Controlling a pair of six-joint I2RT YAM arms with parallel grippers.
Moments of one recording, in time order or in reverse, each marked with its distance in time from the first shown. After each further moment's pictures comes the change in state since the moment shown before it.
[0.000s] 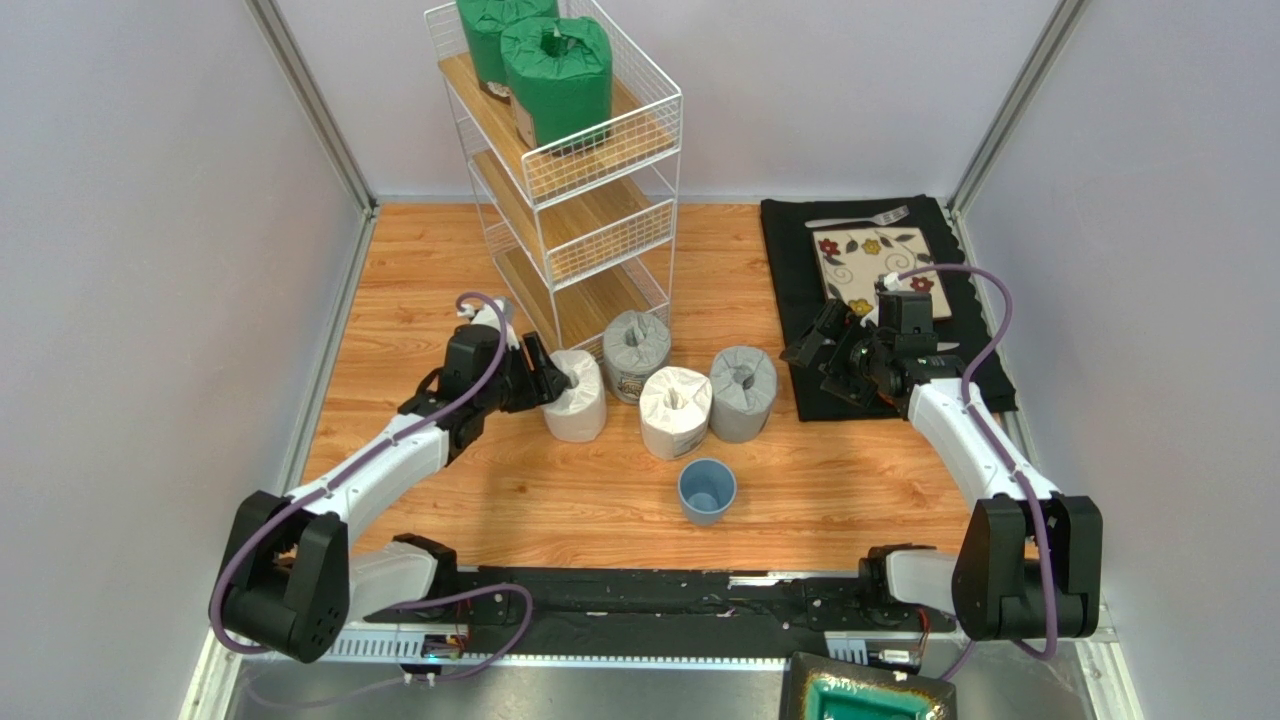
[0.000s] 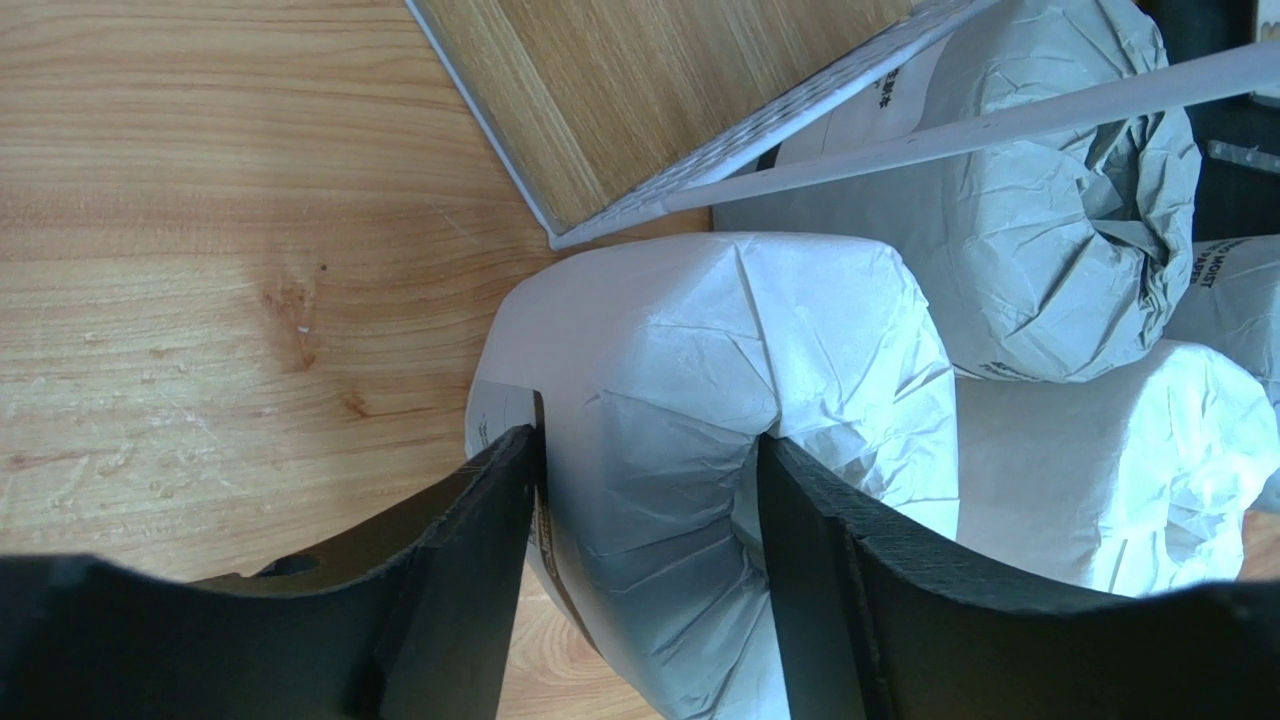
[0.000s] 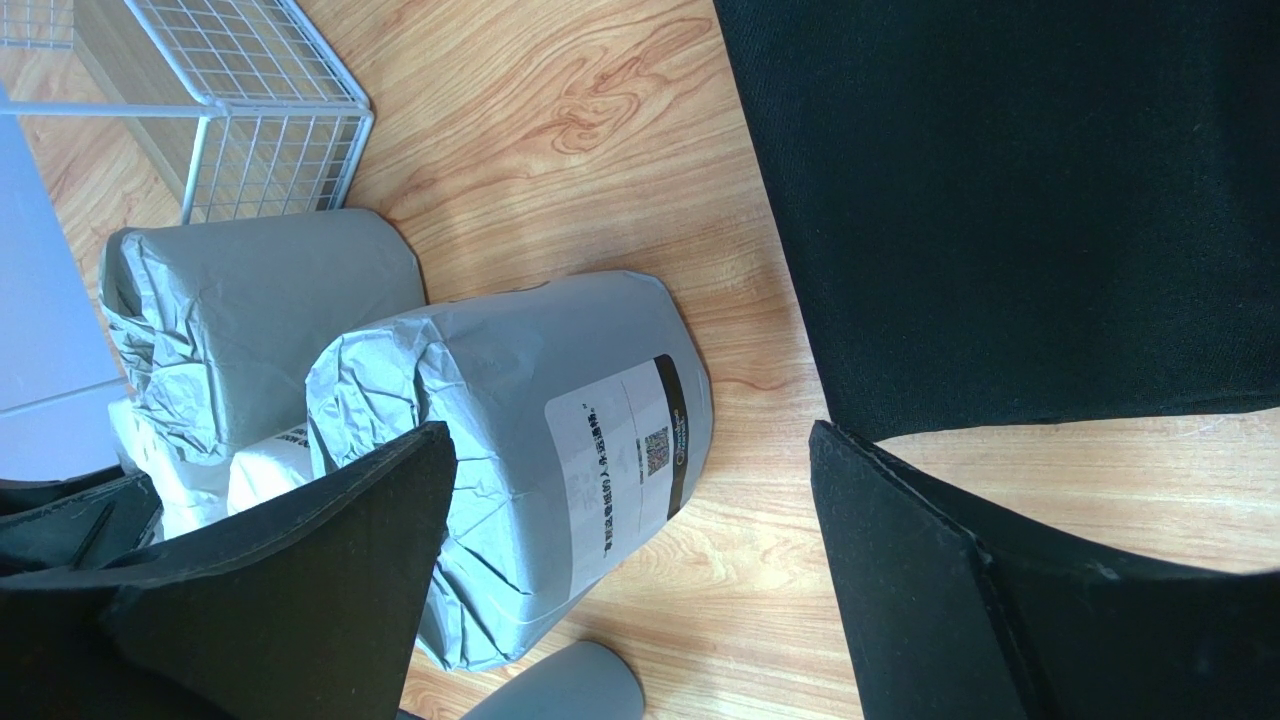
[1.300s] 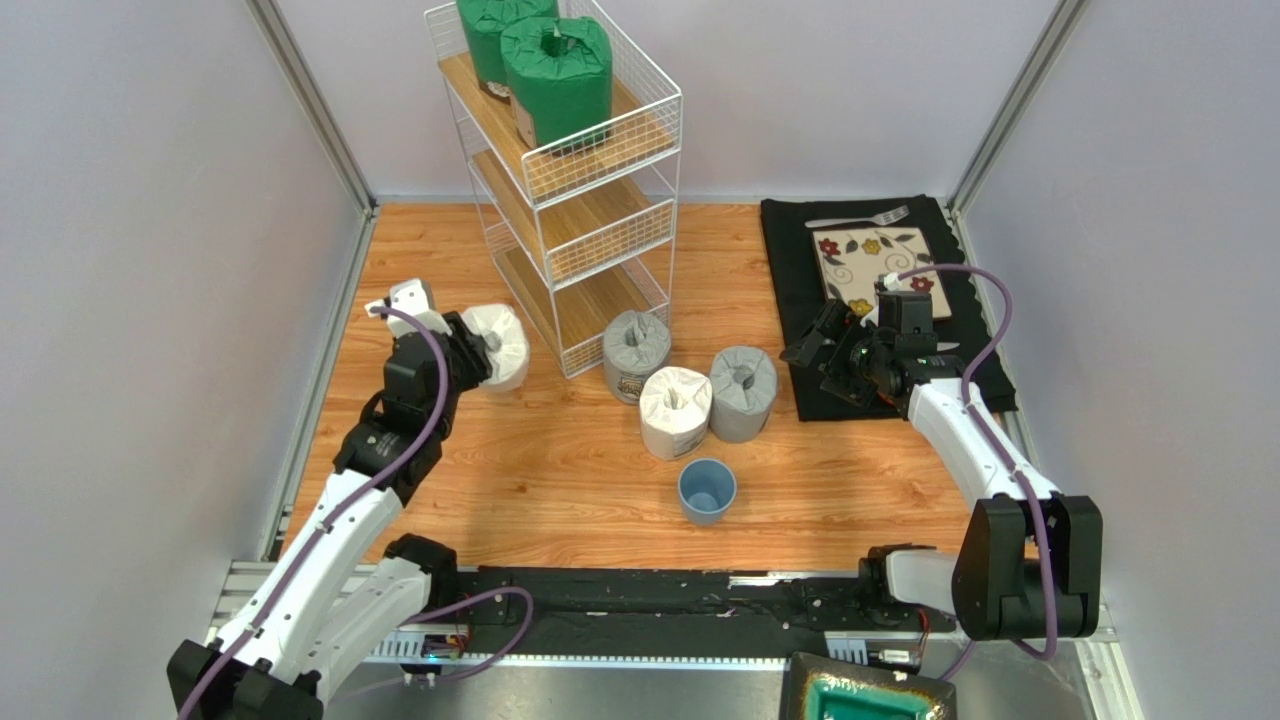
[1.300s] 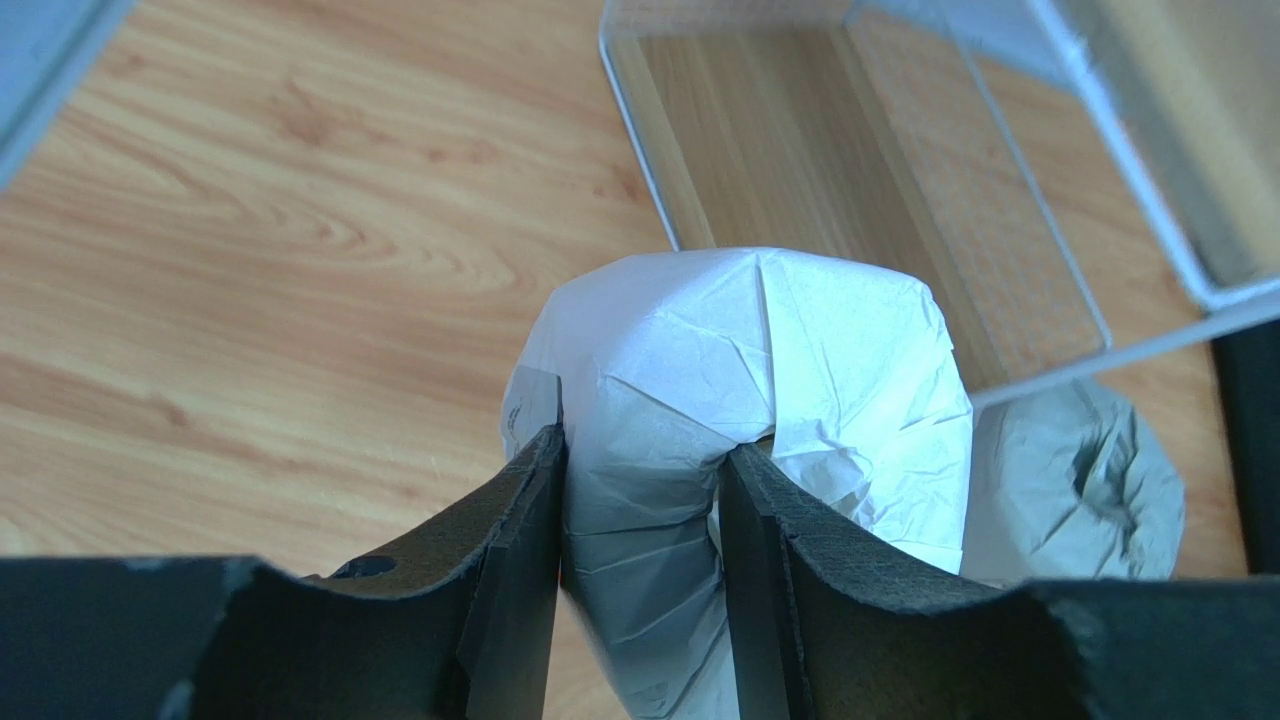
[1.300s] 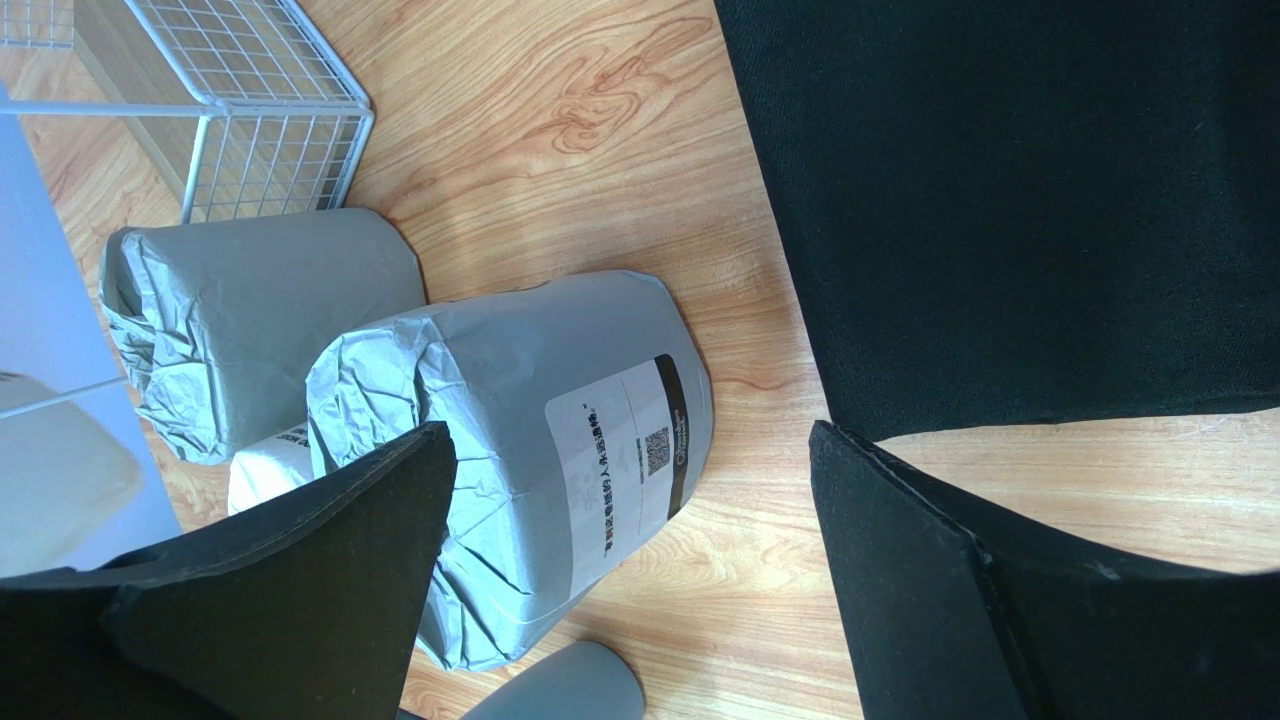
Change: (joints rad) left arm 0.000 -0.406 0.081 -0.238 -0.492 0.099; right arm 0.000 0.000 0.000 0.000 -0.001 0.000
